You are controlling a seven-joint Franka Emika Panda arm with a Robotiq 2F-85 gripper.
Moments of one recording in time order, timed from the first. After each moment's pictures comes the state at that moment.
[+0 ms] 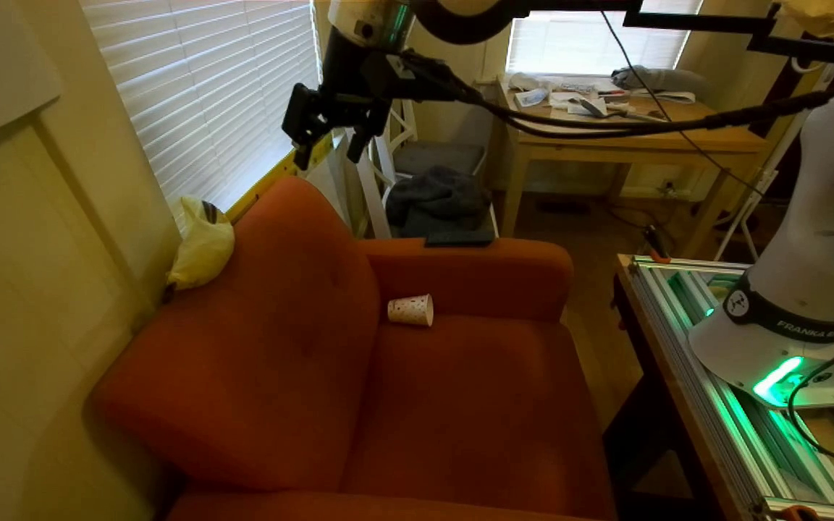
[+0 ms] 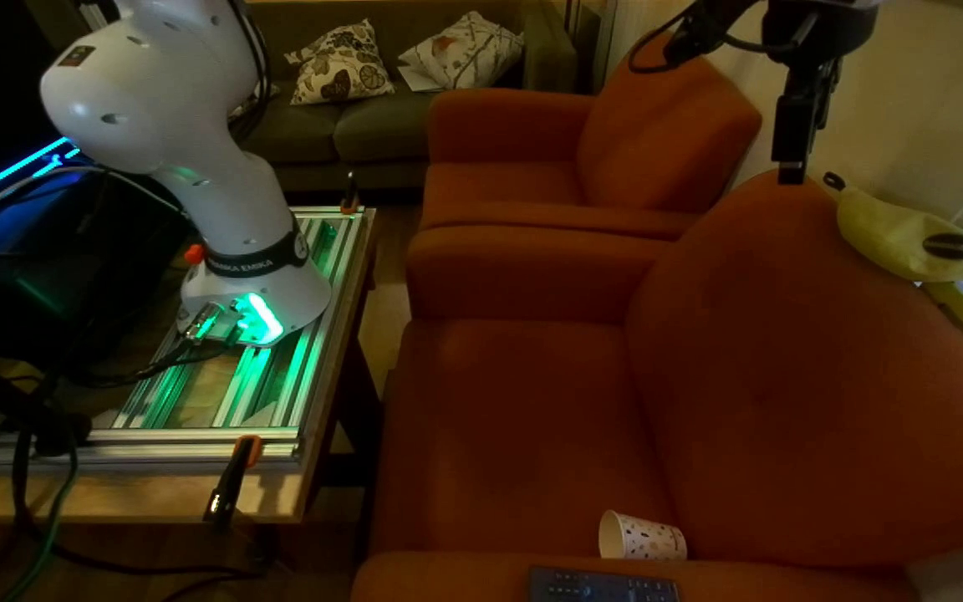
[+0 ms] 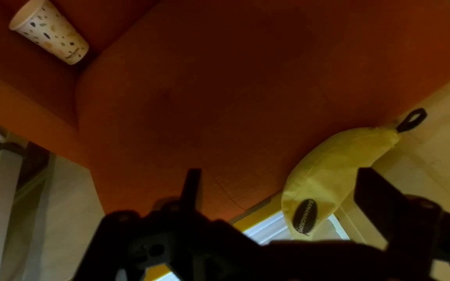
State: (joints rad) arm -0.10 0.09 0.02 -2.11 0.04 2.61 0.51
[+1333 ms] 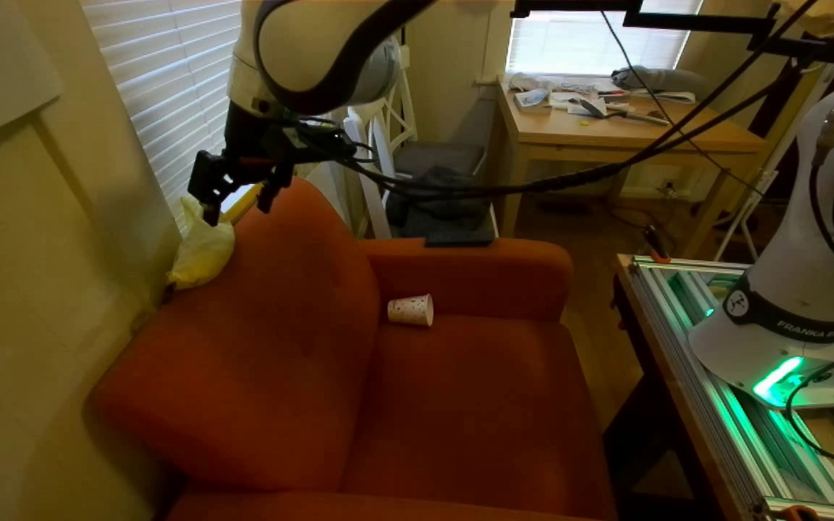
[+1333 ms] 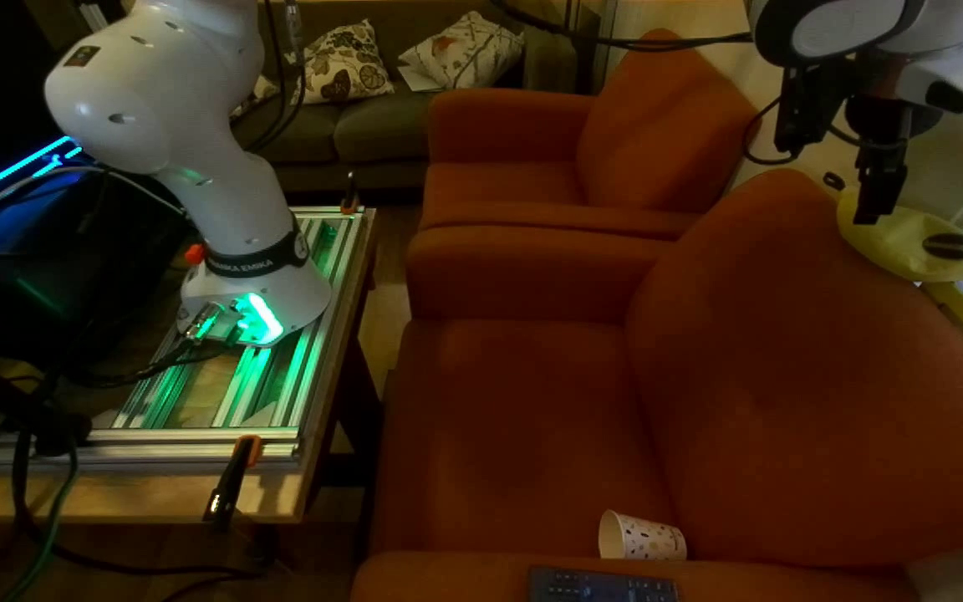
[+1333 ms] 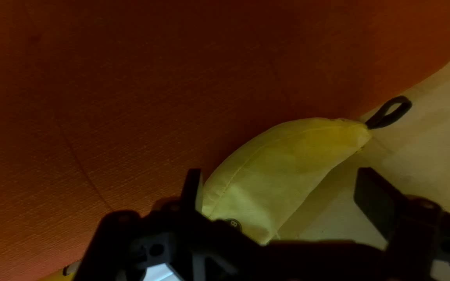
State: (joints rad) arm -0.06 0.56 0.03 -1.63 0.22 2.60 0.23
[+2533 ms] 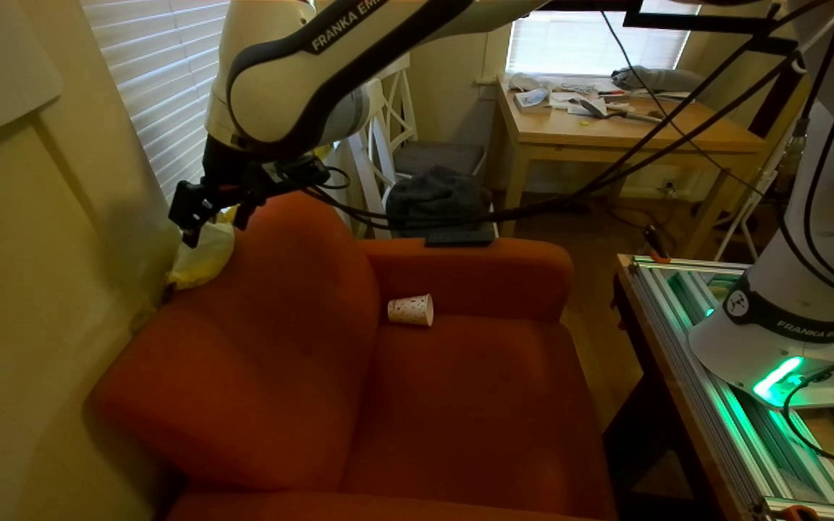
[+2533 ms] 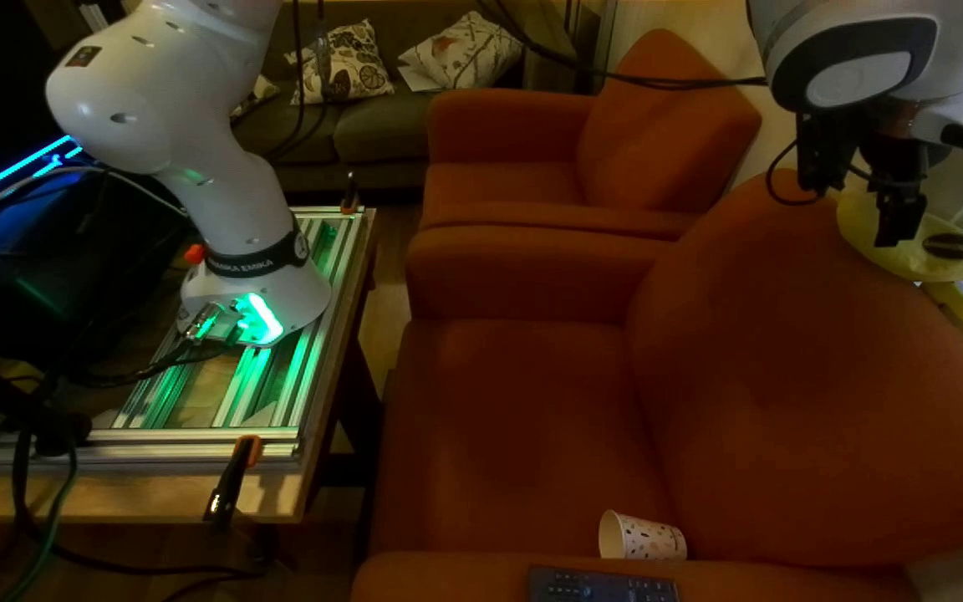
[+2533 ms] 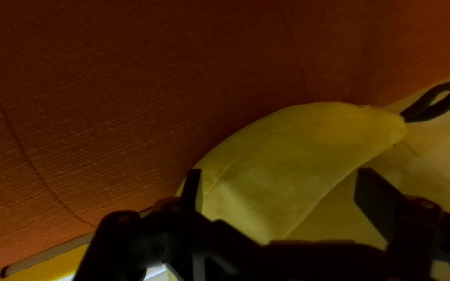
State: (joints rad) arm -0.05 0.73 0.03 -1.45 0.22 2.64 0.15
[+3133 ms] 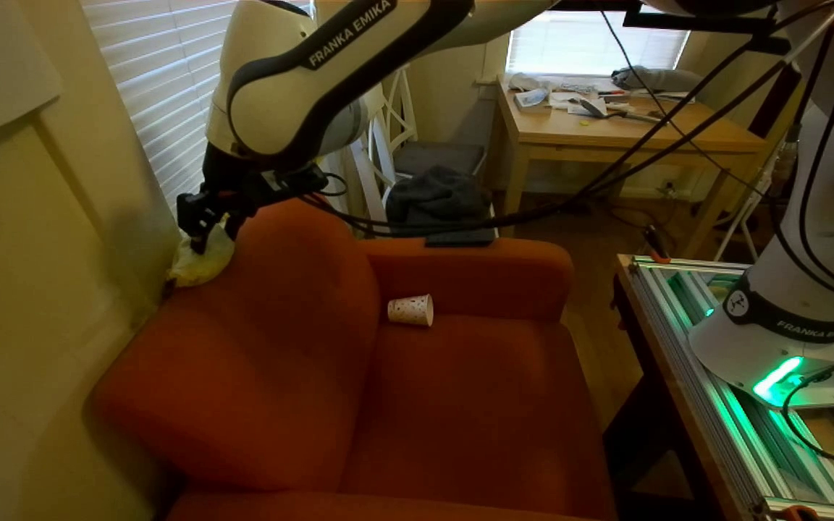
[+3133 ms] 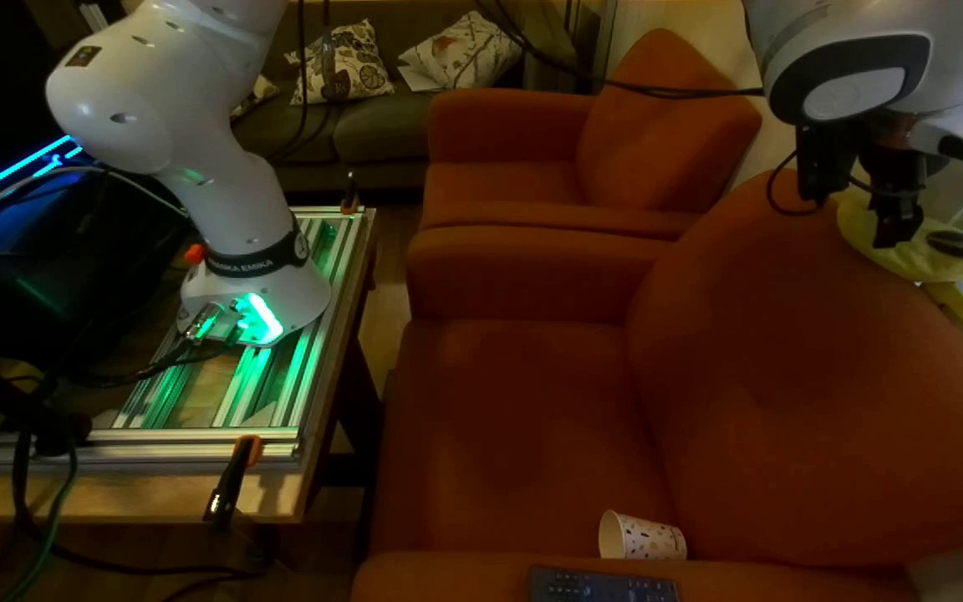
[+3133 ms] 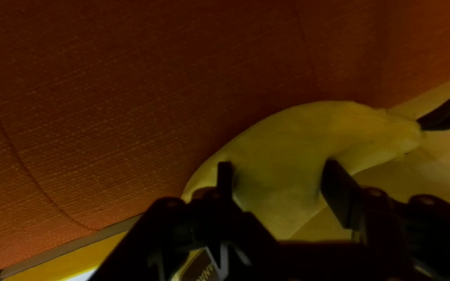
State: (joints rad) arm -0.05 0.76 0.03 -1.43 0.22 2.66 0.14
